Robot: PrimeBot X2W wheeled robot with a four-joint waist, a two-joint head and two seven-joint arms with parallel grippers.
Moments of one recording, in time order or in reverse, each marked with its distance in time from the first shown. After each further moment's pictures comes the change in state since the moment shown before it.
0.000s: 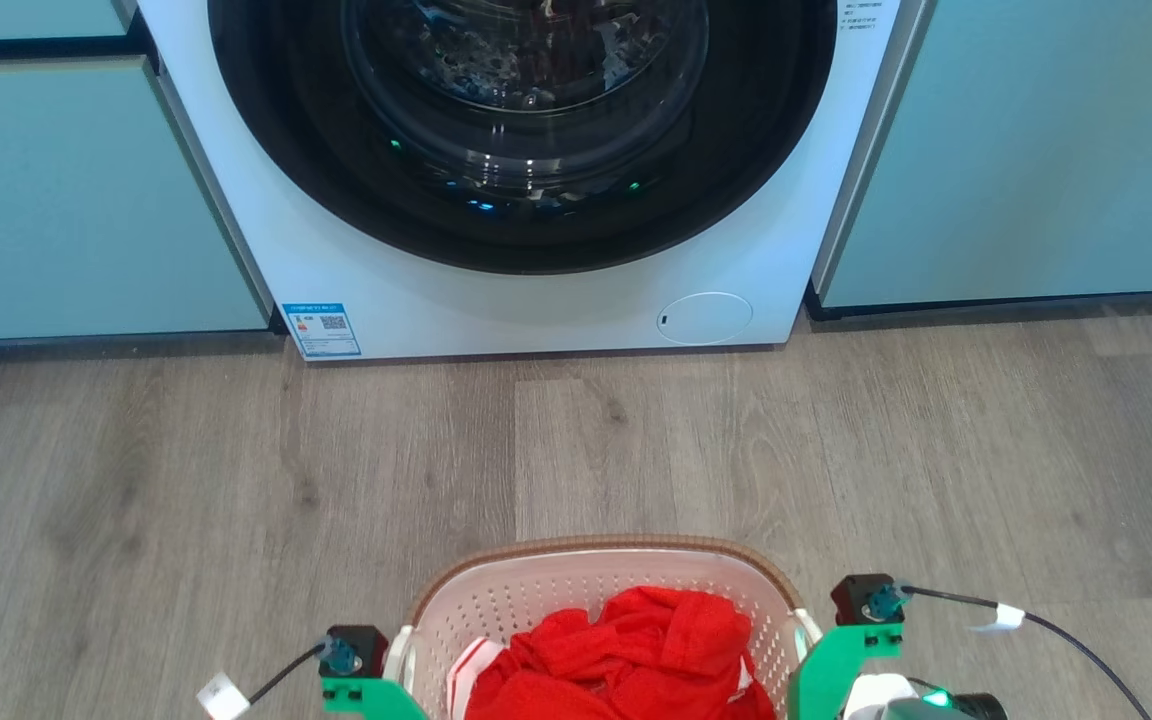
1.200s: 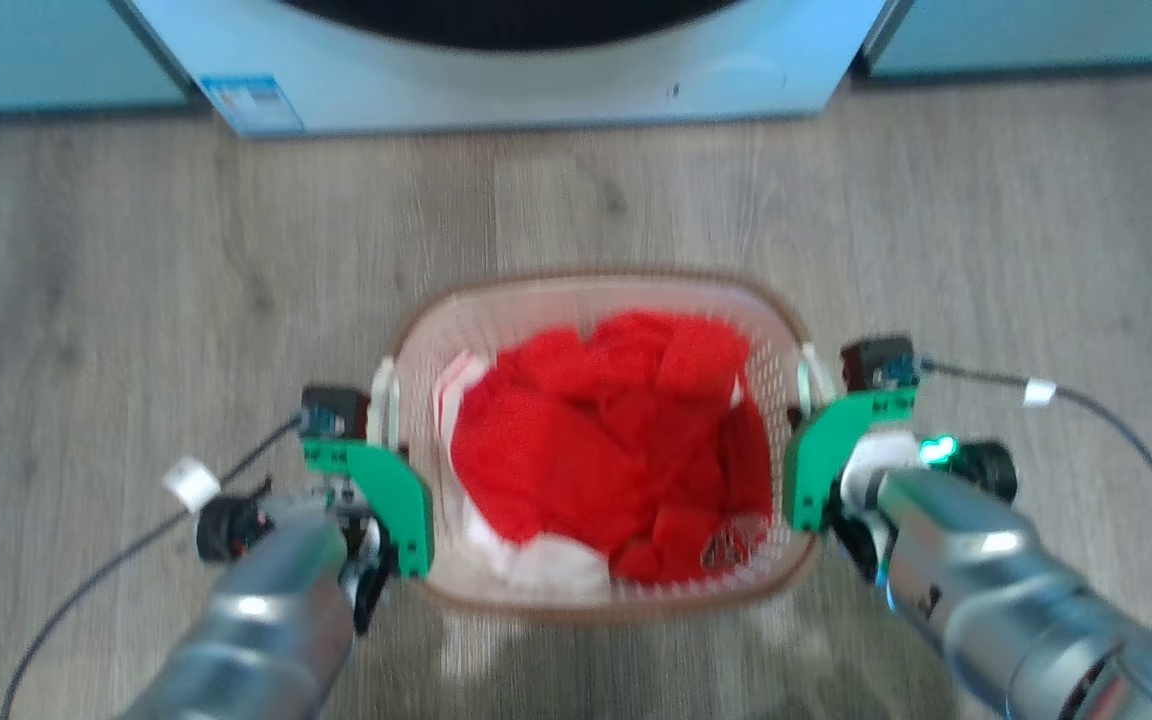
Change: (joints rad) left arm -0.319 -0.001 -0.024 0.015 -0.022 0.012 -0.078; right arm -0.331 0.001 0.065 0.056 0.029 0.000 -0.109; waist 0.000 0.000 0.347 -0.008
